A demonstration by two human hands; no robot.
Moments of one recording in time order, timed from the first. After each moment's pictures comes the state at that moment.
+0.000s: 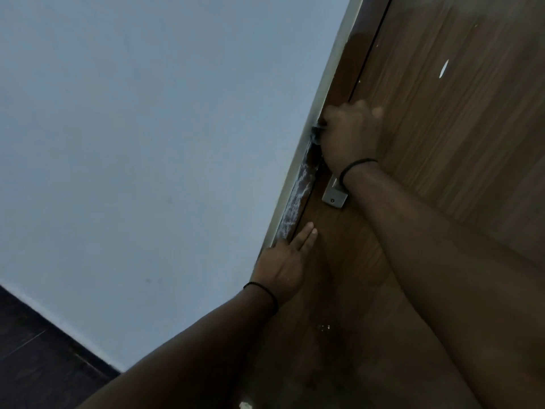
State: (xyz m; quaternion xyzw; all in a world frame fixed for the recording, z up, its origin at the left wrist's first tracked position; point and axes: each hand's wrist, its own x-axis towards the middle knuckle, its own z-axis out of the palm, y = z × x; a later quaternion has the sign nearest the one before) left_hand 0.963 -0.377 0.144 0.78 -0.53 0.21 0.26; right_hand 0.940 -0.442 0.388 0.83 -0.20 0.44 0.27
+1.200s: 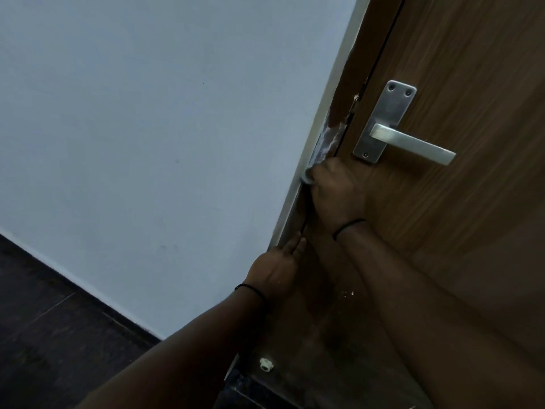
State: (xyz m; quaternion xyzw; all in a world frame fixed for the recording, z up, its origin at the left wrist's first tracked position) left_hand 0.971 -0.346 0.068 0.83 -0.54 0.04 0.16; right_hand 0.936 -0.467 0.202 0.88 -0.07 0.45 0.13
